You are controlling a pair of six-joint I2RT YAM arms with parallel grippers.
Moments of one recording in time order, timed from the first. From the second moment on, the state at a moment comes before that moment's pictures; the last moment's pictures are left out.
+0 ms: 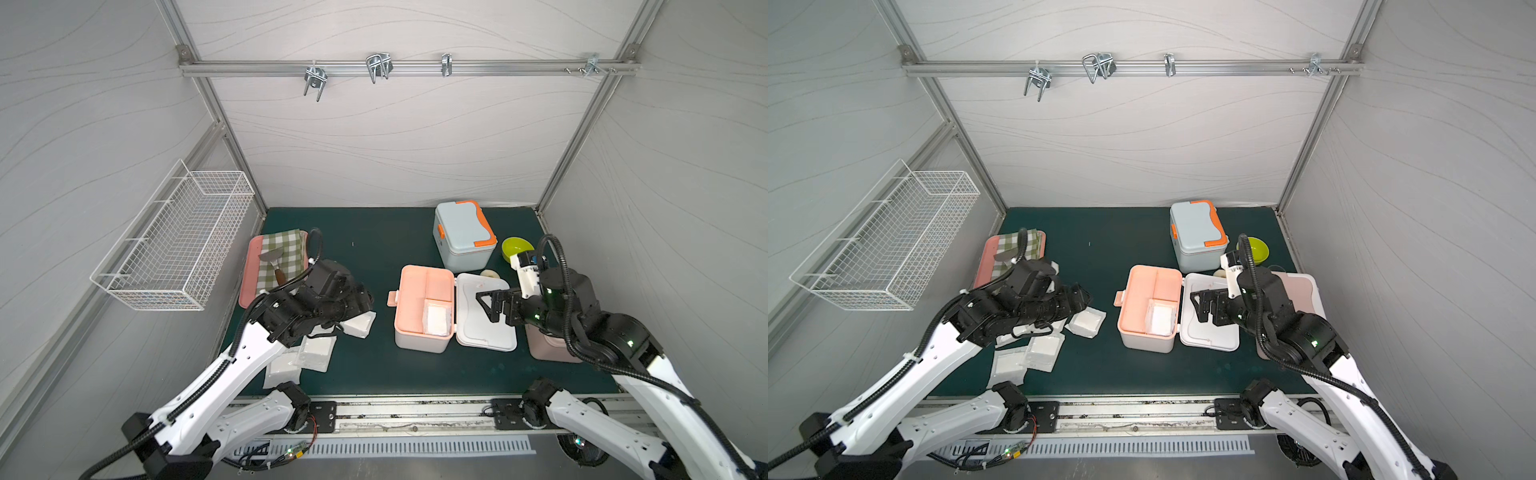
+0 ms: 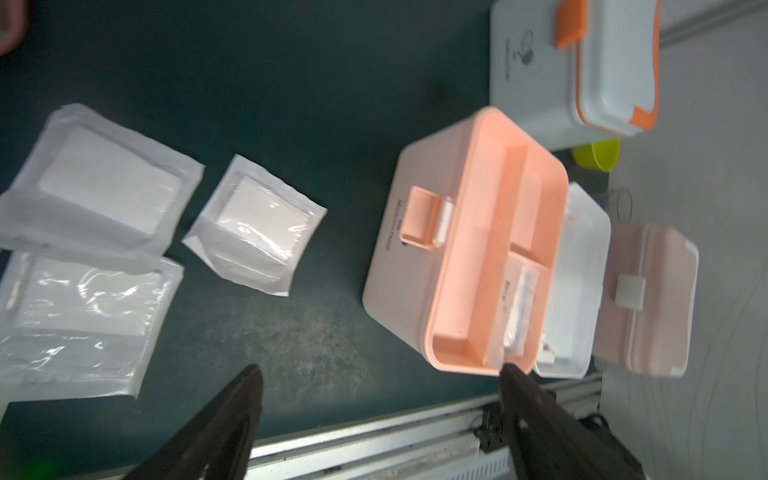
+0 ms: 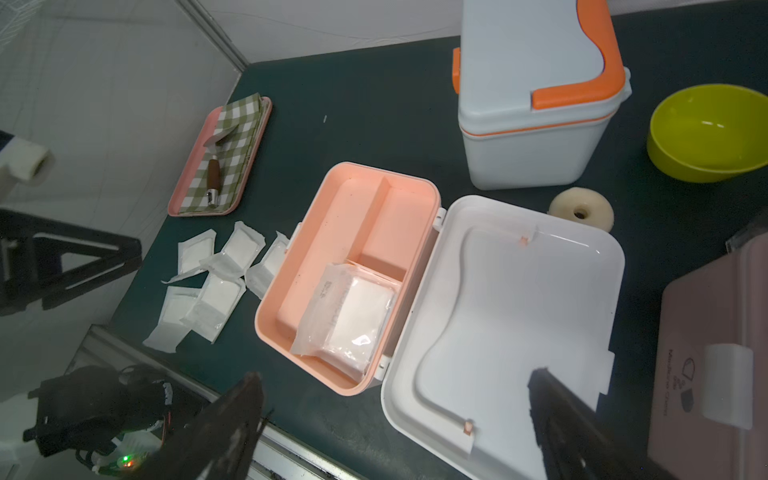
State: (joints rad) left arm -0.71 1.04 1.14 -1.00 -0.01 -0.89; right arm 0.61 0.77 1.10 -1.01 -0.01 0.44
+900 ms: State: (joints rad) left arm -0.90 1.72 1.48 -0.93 0.17 -0.69; right arm 0.27 0.86 0.87 -0.94 -0.61 0.44
